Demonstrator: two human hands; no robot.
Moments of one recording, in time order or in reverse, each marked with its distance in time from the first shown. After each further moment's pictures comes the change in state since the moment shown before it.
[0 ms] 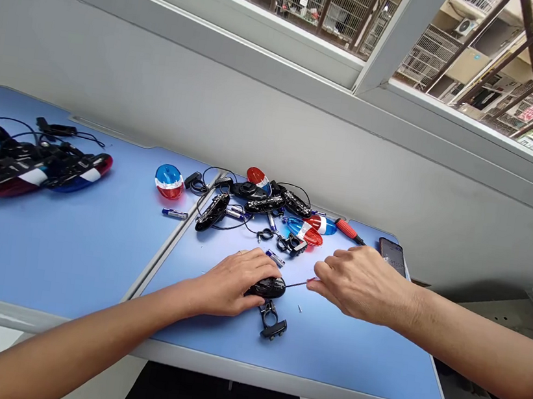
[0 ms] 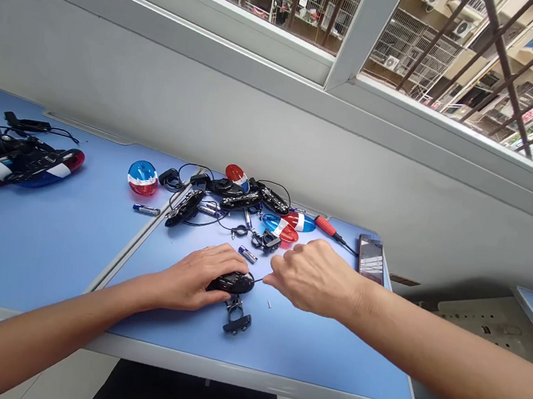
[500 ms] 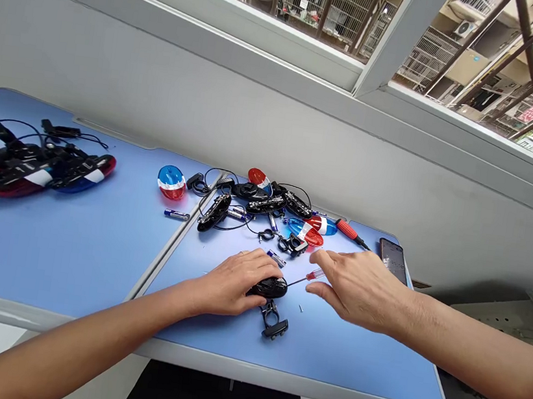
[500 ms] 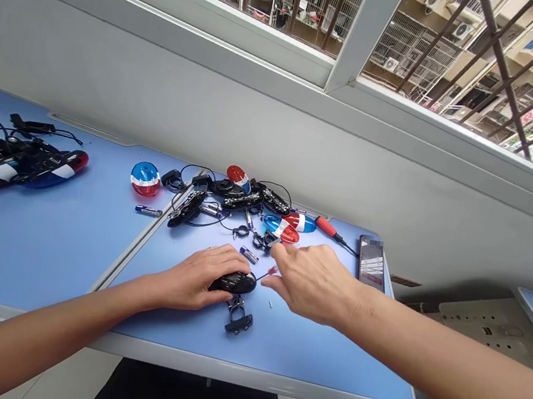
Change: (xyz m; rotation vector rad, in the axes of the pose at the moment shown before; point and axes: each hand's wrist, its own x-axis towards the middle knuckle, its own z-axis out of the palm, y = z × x) left_hand -0.001 0.000 0.000 0.001 0.009 0.011; right_hand 0.001 -0.008 -0.006 0.163 -0.037 0.169
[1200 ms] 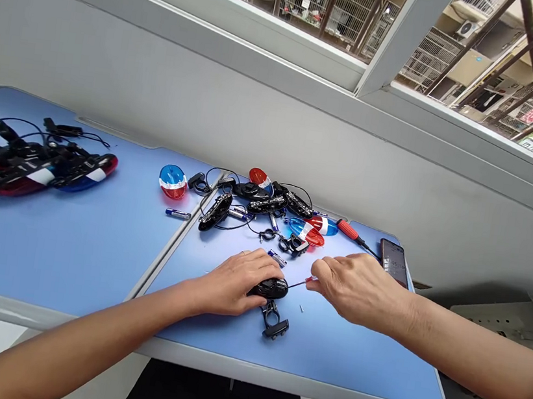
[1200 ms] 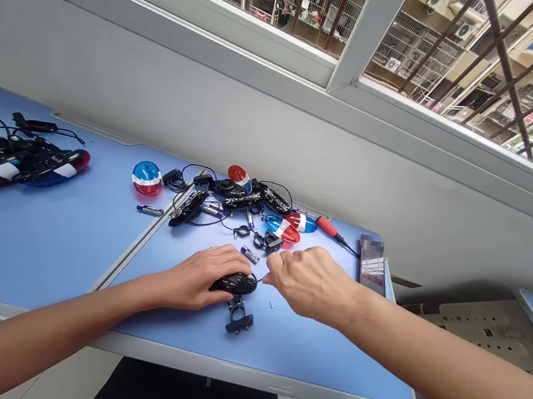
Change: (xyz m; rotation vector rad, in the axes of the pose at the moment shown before) left_hand 0.000 0.000 0.000 0.004 -0.003 0.005; right_hand 0.002 0.003 0.014 -0.144 0.106 -0.147
